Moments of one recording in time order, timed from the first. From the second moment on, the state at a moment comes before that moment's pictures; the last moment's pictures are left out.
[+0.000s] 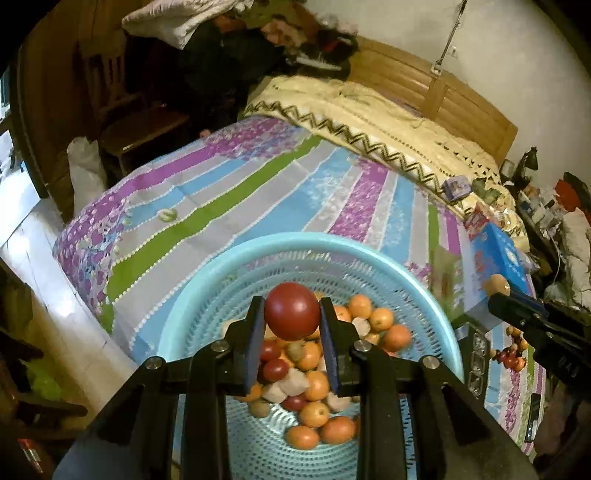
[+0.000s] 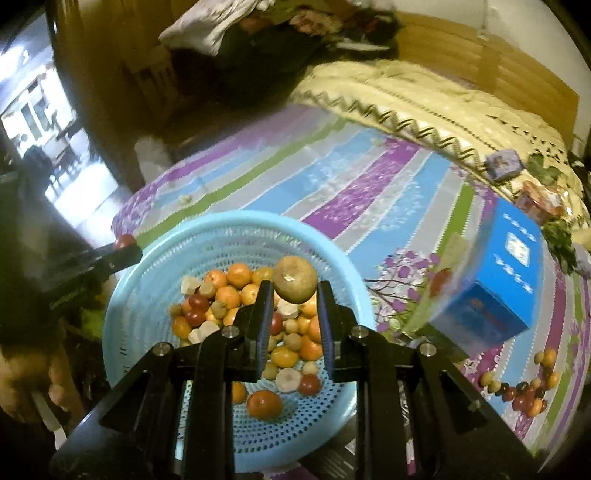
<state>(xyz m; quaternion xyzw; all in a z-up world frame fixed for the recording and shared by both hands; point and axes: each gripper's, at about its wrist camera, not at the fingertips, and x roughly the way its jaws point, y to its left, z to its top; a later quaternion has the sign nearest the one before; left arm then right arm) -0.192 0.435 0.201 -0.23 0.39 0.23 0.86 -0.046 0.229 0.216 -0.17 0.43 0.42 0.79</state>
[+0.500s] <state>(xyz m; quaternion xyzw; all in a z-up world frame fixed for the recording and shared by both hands) -0.162 0.448 0.155 -0.23 0.49 0.17 0.82 -0.043 0.263 0.181 -0.23 0.50 0.43 0.72</state>
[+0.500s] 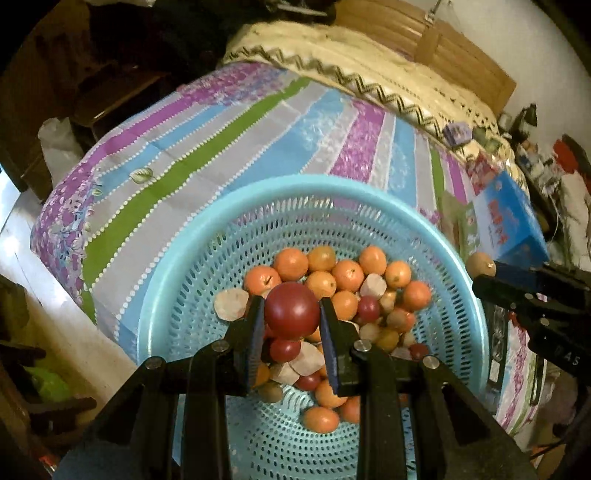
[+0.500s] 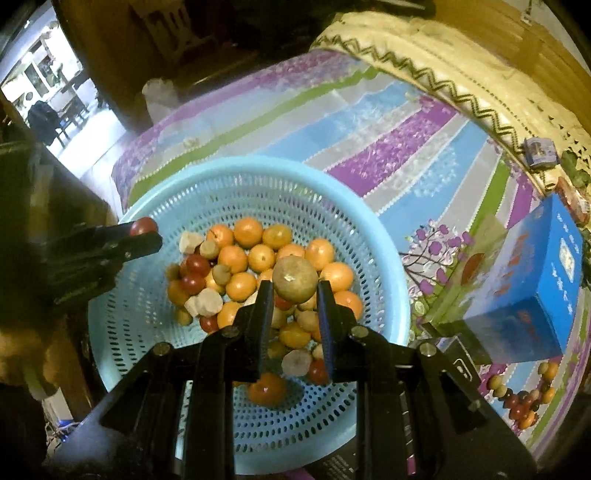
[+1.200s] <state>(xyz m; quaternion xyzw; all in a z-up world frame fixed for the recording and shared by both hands) -0.156 0.452 0.120 -0.24 0.54 0.16 0.79 -0.036 0.262 0.158 -0.24 0.53 0.43 0.69</state>
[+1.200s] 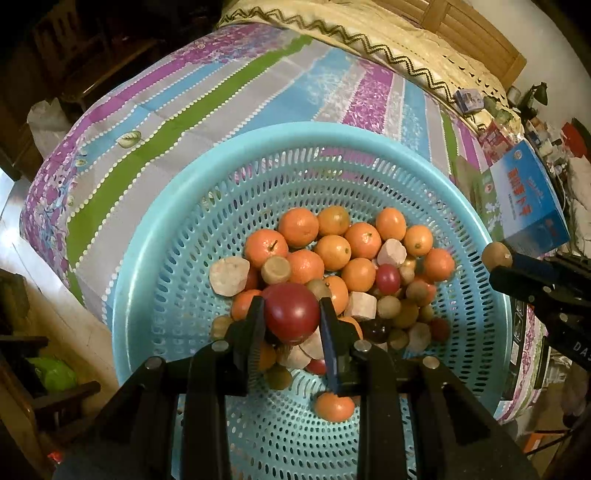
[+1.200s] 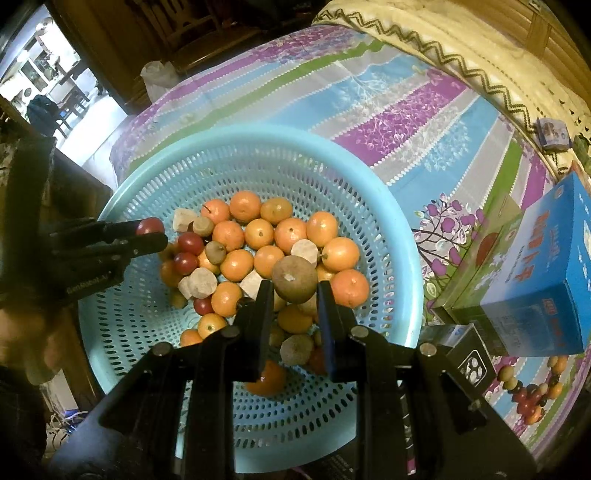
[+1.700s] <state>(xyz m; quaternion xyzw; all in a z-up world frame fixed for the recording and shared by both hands) -0.152 0.452 0.111 -0.24 0.56 0.16 0.78 -0.038 0.263 0.153 -0.24 0.53 0.43 0.69</state>
